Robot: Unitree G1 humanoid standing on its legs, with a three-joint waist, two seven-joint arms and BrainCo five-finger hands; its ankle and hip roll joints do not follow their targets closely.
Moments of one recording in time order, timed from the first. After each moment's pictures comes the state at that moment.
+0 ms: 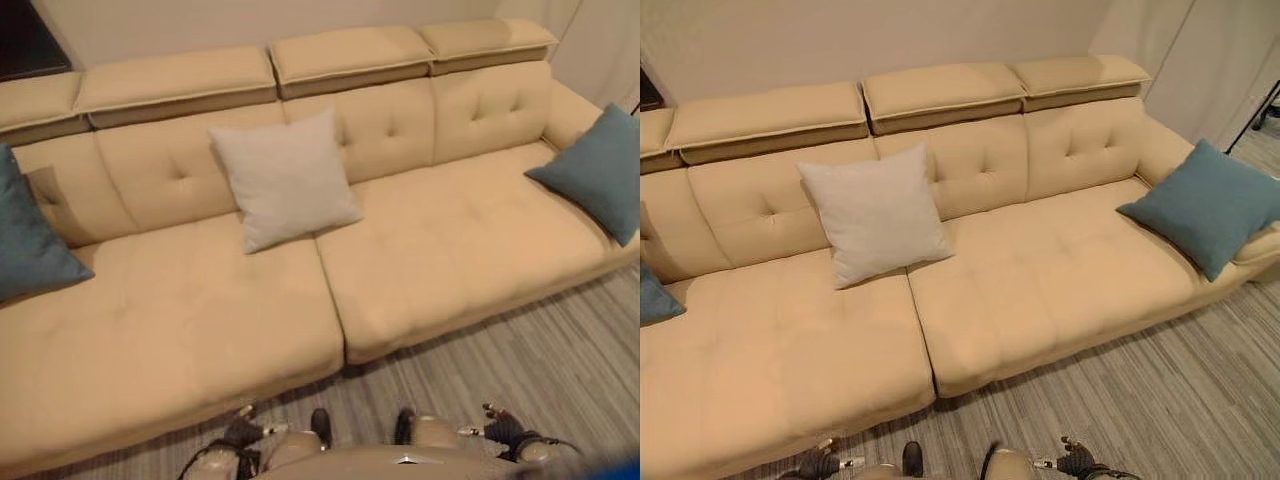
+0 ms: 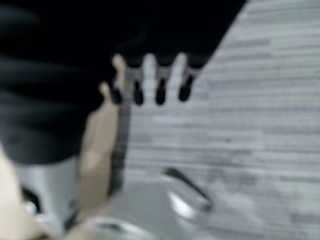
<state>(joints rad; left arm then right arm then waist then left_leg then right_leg) 0.08 0.23 -0.12 1.17 -0.16 -0.11 0.00 0.03 -0.33 0.19 1.13 -0.06 -0.08 0.00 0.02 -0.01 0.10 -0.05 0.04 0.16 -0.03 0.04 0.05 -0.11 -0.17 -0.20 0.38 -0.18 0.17</state>
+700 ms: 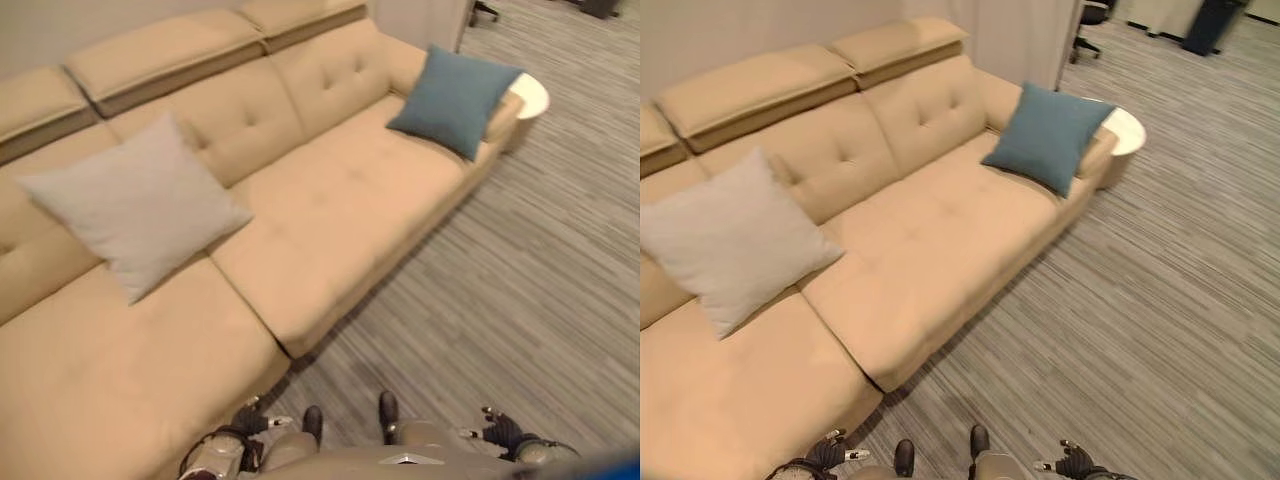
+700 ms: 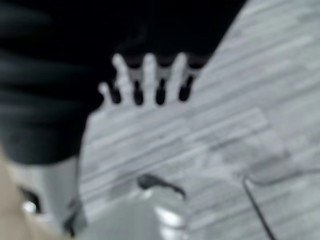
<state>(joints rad) 0.00 0.24 -0.21 1.17 -0.10 -0.10 0.01 0.01 -0.29 0.23 1.17 -0.03 -0.08 -0.01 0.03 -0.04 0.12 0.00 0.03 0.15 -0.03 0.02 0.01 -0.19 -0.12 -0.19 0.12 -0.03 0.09</state>
